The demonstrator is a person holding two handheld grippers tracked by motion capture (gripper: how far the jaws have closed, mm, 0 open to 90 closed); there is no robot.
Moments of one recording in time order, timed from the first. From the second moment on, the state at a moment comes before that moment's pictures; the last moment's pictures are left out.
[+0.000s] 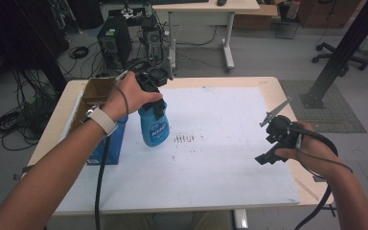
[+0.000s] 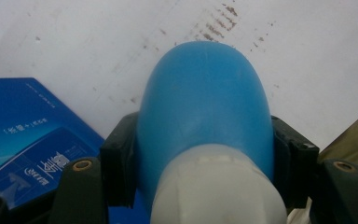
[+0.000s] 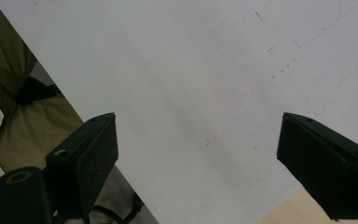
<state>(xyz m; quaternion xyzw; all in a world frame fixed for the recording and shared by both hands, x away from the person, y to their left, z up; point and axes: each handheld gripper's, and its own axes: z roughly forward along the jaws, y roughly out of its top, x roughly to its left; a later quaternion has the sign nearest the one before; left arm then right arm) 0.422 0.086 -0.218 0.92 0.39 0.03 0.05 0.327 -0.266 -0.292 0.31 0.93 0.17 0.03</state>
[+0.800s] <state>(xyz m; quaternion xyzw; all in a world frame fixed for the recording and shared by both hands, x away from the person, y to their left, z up) 0.414 0.093 -0.163 0.90 0.42 0.04 0.06 0.330 -0.261 -0.290 0.30 0.94 0.17 0.03</state>
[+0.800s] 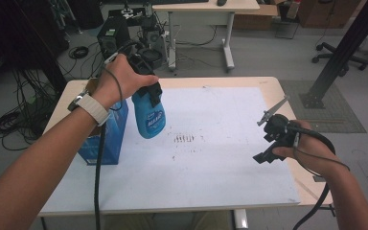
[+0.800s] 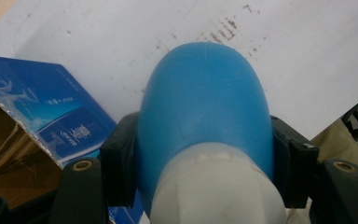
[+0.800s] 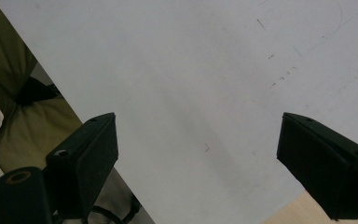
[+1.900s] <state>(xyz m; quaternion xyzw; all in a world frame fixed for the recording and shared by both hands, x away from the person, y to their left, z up) 0.409 0.120 -0.103 0.86 0.50 0.04 0.07 0.331 -0.257 -0.291 0.30 0.94 0.17 0.03</state>
